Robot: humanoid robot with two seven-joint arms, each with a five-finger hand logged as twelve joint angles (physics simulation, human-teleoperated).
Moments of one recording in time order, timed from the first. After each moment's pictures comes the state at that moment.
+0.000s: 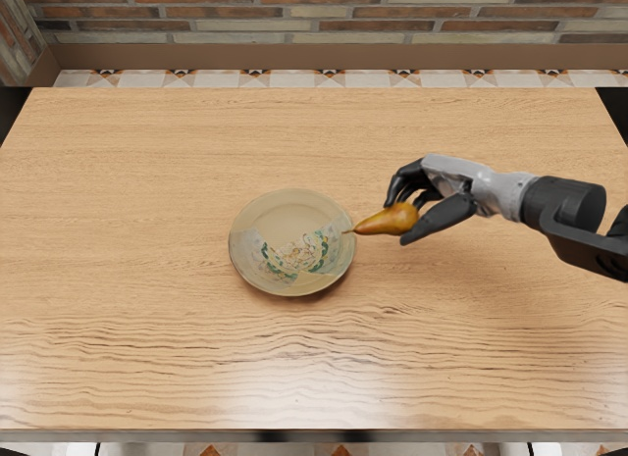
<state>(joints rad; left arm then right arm) -0.10 0.00 0.00 -0.09 -0.17 -0.05 0.14 0.86 -0.80 0.44 1.63 -0.68 0.10 -0.23</state>
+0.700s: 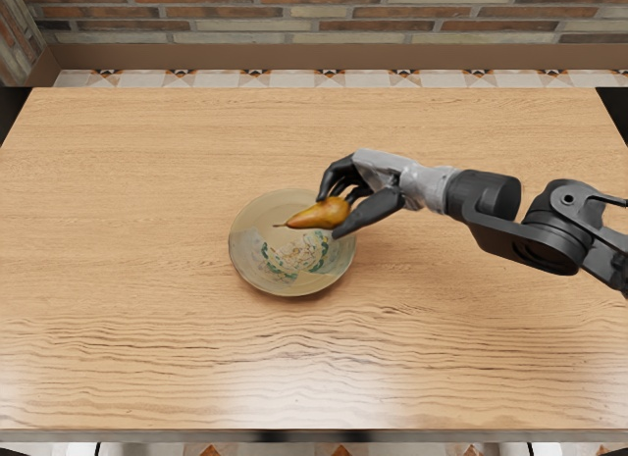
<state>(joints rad) -0.10 0.00 0.00 -0.09 -0.17 -0.05 0.14 0.90 -0.54 0.44 1.49 -0.69 0.10 -0.24</state>
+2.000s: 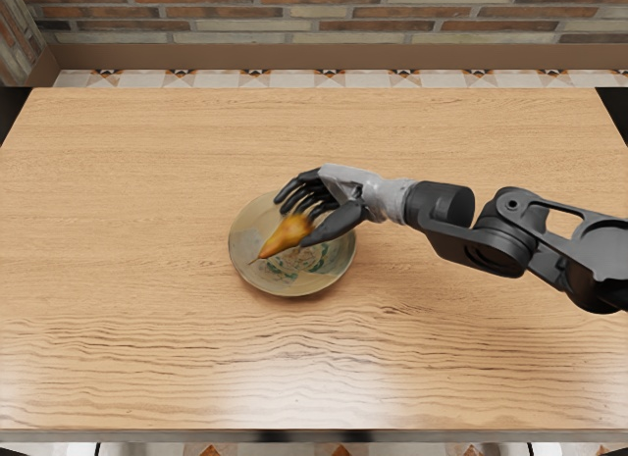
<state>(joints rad) -0.10 0.00 0.00 -0.09 -0.17 -0.05 0.14 0.91 -0.39 0.41 1.36 -0.69 0.10 -0.24</state>
